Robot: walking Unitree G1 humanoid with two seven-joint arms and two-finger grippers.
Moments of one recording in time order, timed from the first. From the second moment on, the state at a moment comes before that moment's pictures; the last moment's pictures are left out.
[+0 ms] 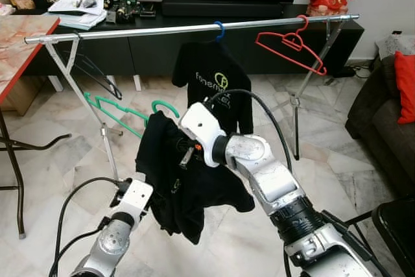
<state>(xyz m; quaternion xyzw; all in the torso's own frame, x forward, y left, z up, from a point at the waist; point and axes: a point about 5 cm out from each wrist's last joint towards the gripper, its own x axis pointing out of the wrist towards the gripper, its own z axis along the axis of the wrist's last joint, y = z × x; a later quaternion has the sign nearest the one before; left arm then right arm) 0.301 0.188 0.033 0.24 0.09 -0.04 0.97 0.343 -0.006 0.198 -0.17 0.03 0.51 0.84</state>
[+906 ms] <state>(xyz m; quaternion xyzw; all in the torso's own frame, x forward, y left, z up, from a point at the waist) 0.300 0.185 0.031 0.23 0.10 -0.04 0.97 0.342 -0.006 0.196 -0.16 0.03 0.51 0.84</state>
